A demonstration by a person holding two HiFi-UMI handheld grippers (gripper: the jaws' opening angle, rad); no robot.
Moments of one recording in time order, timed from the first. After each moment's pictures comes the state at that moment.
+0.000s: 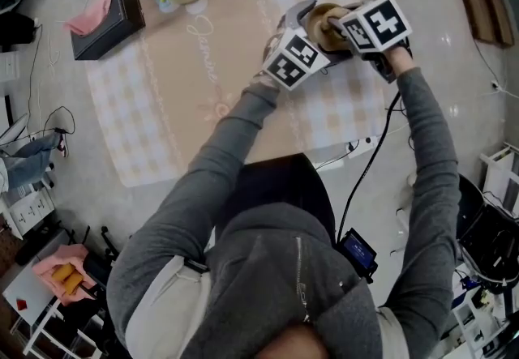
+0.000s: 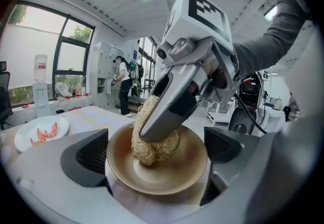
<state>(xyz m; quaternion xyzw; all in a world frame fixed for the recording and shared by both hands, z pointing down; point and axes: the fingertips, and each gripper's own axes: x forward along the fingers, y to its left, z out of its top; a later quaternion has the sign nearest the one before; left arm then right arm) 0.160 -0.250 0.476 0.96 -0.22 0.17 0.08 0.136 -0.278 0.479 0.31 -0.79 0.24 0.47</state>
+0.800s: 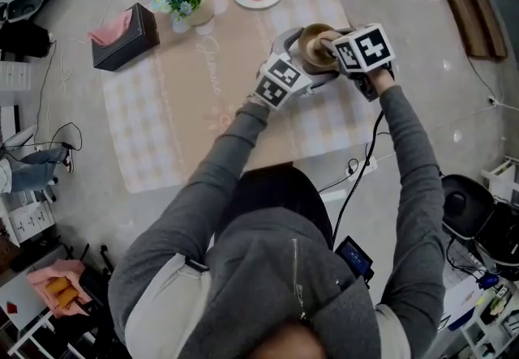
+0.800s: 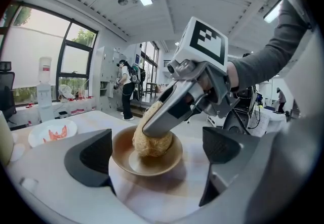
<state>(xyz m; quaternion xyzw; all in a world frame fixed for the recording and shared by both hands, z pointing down) 0.142 -0.223 0.448 0.96 -0.23 0.15 0.08 0.141 -0.261 0.459 0.36 -0.81 0.25 0.40</state>
